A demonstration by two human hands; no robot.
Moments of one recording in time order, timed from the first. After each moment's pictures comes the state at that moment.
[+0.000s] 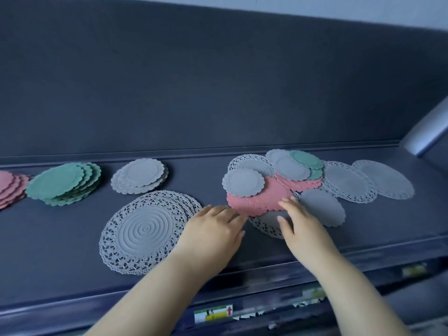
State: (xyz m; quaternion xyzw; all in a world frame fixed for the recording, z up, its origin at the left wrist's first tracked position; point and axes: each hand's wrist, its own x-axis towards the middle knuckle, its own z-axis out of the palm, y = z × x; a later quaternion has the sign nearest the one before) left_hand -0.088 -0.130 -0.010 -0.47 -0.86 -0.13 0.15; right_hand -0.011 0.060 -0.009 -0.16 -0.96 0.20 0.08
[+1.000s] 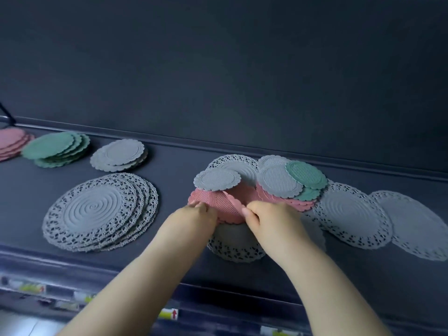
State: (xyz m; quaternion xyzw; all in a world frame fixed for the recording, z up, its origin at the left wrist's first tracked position) left_hand -0.093 -0.032 -0.033 -0.30 -0.95 0.04 0.05; right_hand -0.060 0.141 0.005 0.05 -0.99 0.14 0.05
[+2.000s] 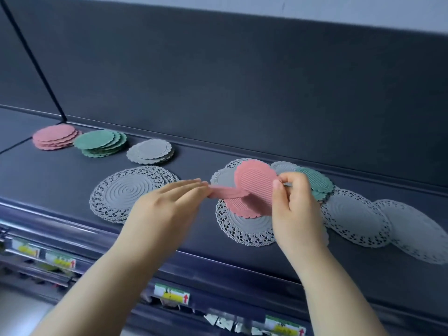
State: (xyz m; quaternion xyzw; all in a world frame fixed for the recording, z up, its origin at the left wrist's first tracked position) left_hand -0.014 -0.079 0.037 -0.28 -0.87 -0.17 0.36; right_hand -0.013 0.125 0.046 -0.01 -0.87 0.45 0.22
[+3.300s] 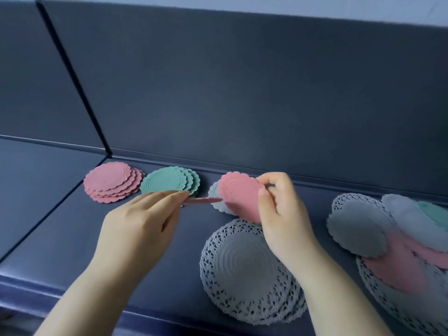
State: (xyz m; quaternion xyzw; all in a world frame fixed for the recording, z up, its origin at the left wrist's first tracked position) left_hand -0.149 -0.335 0.040 -0.19 -0.90 -0.17 0.34; right_hand -0.149 -0.124 0.048 0.02 -0.85 0.50 0.15
